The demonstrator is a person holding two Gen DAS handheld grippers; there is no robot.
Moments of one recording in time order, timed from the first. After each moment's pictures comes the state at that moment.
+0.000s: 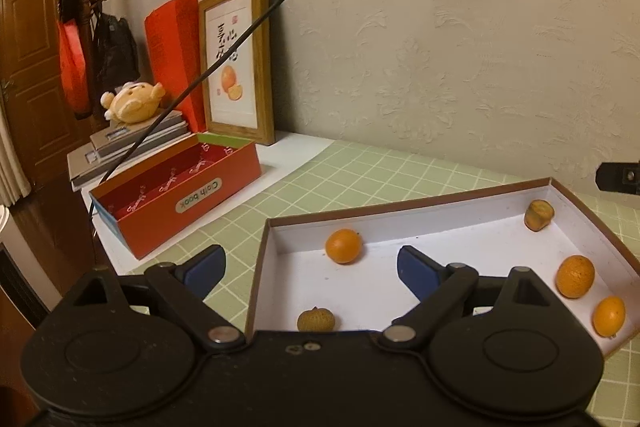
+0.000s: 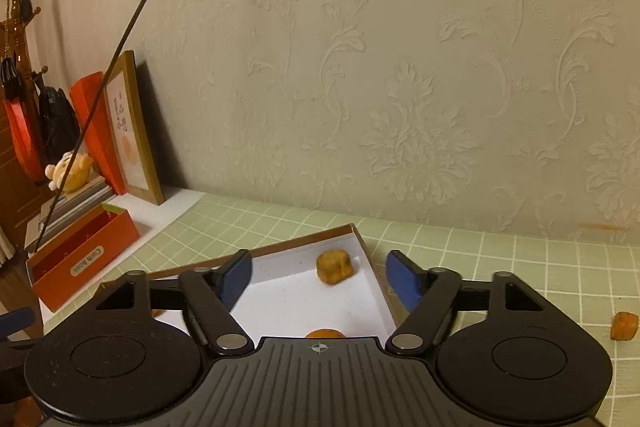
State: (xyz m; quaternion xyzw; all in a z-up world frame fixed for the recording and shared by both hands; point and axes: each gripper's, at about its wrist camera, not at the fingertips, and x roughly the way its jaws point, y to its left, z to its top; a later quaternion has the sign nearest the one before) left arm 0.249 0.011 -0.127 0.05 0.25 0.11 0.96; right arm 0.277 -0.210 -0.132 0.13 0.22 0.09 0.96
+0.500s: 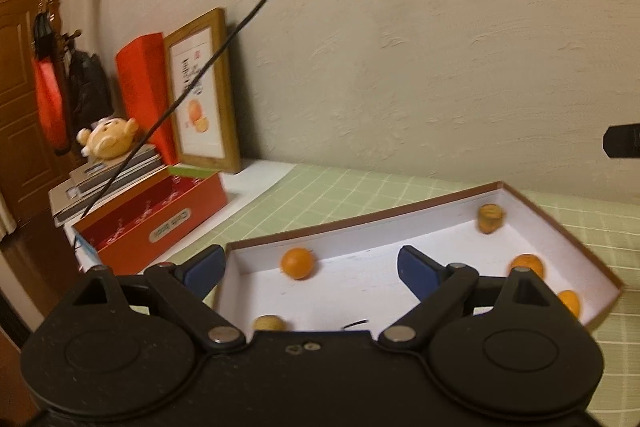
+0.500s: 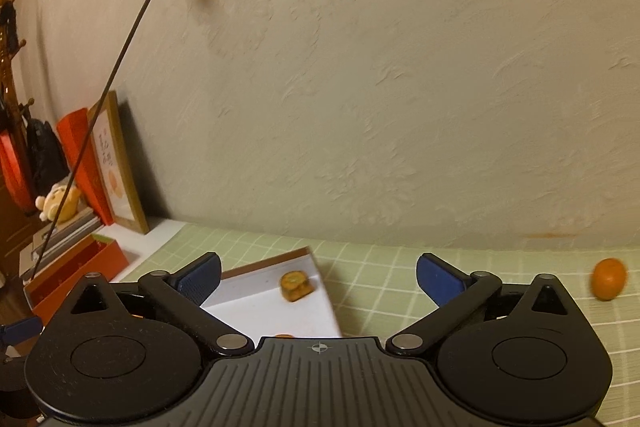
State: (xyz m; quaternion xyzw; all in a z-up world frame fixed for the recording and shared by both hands) left arm 0.231 -0.027 -0.121 0.09 0.22 0.06 0.97; right arm 0.237 -0.256 -0.117 0.15 0.19 0.06 0.97
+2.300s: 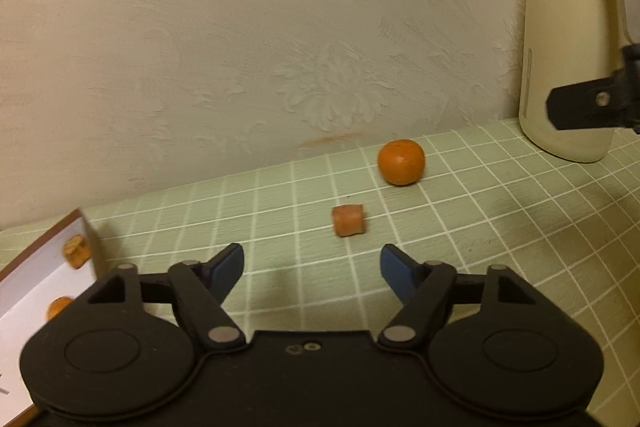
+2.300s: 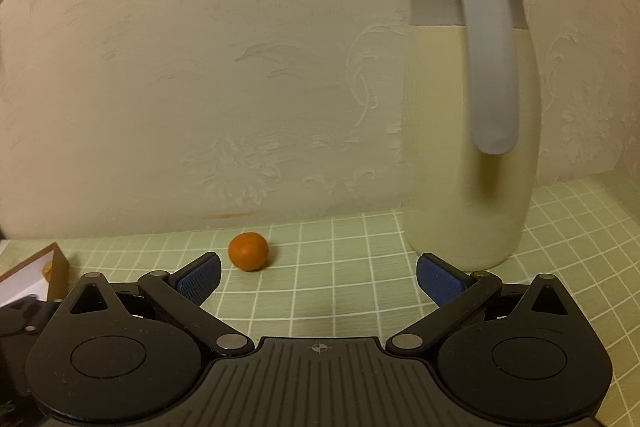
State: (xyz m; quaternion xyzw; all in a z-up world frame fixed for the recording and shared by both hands) left arm 0.218 -0.310 -0.183 0.19 0.26 -0.25 0.91; right arm 0.113 -0.467 -0.153 0.17 0.22 -0.18 0.94
